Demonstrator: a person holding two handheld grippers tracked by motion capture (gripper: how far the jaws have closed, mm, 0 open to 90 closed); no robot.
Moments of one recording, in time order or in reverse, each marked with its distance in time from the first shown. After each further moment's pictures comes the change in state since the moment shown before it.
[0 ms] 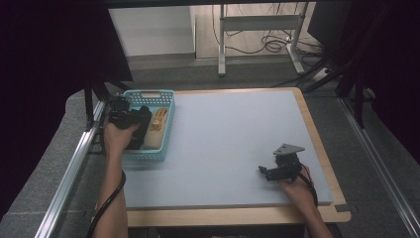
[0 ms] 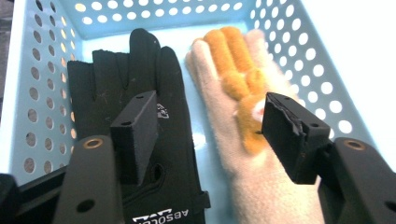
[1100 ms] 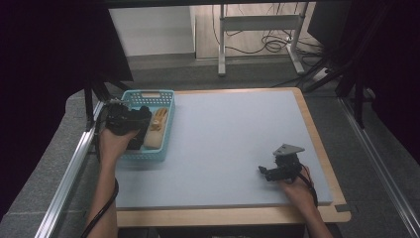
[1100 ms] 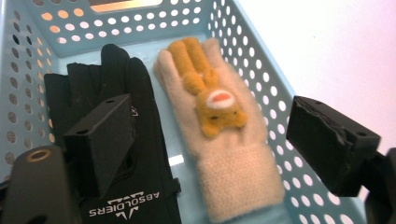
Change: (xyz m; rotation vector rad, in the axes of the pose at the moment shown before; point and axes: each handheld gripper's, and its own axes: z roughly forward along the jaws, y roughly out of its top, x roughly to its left) left arm -0.014 -0.018 -0.026 -0.083 -0.083 0.068; right arm 0.001 0.000 0.000 -0.003 -0.006 -0.005
